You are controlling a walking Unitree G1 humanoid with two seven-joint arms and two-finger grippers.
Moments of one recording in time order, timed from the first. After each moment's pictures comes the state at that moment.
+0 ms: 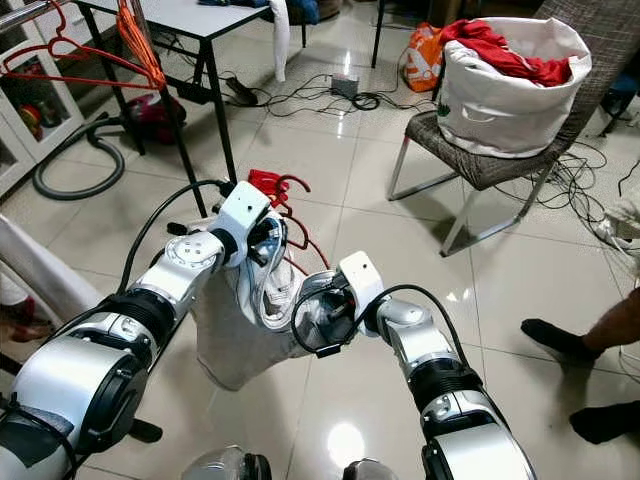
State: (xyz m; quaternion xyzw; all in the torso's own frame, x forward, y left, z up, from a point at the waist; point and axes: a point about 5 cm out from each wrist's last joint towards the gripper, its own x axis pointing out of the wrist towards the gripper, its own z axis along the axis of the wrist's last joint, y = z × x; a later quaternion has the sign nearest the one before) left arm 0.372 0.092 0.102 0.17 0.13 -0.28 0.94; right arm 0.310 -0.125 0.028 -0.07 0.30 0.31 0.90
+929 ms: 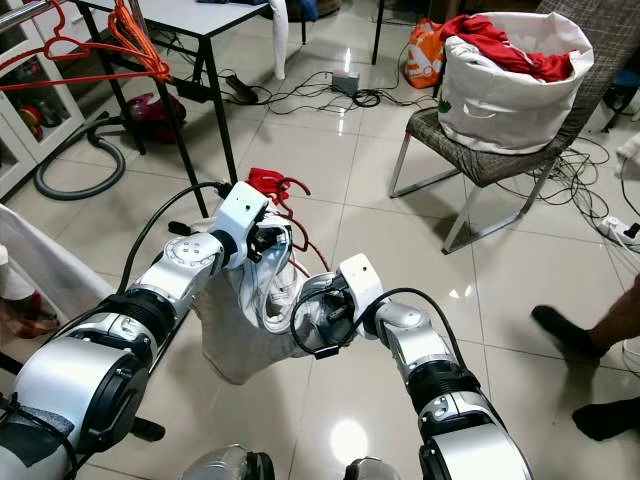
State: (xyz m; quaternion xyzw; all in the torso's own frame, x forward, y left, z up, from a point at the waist) left arm 0.371 0.093 0.100 0.14 0.14 -0.28 0.94; right arm 0.308 -0.124 0.023 -0.06 0.30 0.30 0.90
